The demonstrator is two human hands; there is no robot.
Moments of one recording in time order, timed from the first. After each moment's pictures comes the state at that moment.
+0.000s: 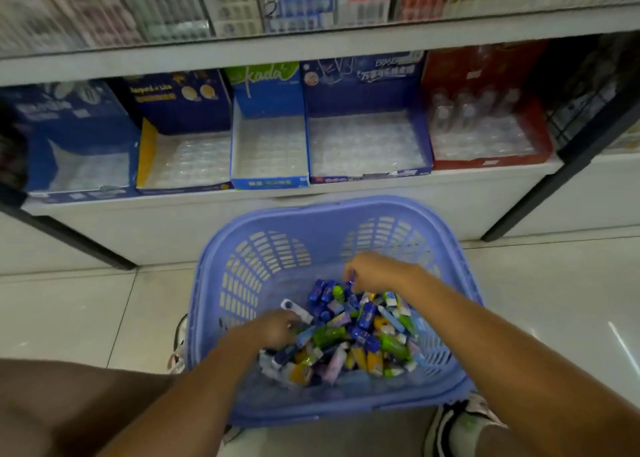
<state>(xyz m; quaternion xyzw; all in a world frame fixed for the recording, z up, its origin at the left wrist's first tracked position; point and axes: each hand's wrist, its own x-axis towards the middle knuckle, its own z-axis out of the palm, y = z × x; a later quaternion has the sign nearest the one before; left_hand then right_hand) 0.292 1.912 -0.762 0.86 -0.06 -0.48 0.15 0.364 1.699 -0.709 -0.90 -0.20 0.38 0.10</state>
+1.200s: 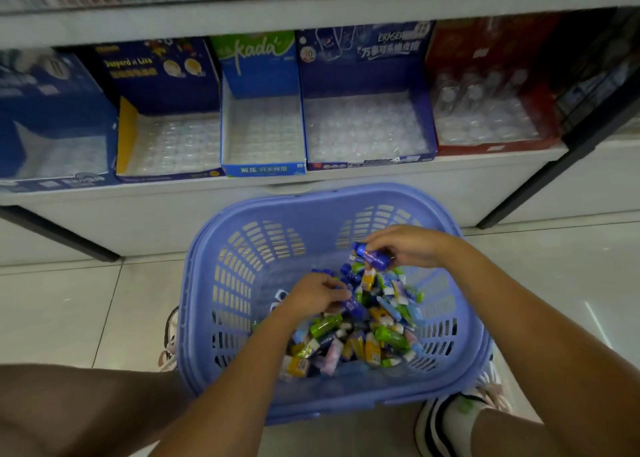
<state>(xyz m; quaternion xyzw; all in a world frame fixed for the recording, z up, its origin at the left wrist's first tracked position) 0.311 1.847 -0.763 0.72 0.14 -0.36 0.58 0.383 1.649 -0.714 -0.70 0.04 0.46 0.55</state>
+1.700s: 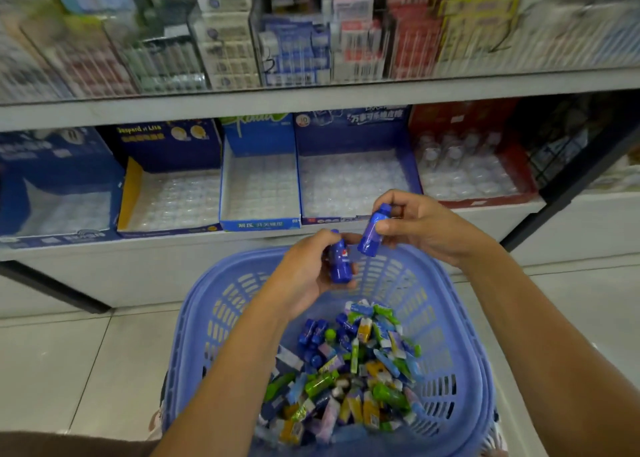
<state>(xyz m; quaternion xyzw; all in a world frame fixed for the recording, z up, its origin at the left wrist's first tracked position) 0.362 1.831 -0.601 0.55 0.10 -0.26 0.79 0.406 1.641 -0.593 -0.66 -0.12 0.23 0.70</state>
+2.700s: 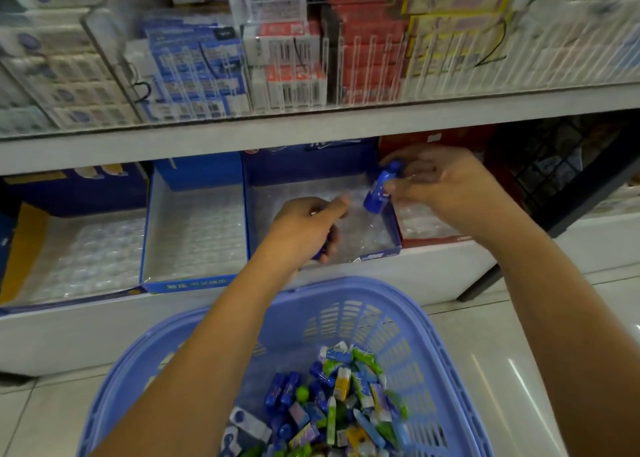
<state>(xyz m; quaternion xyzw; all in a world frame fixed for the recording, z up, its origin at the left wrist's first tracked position) 0.479 1.781 -0.596 0.76 0.04 -0.17 0.62 0.479 1.593 -0.556 -0.83 -0.03 -0.01 0.56</state>
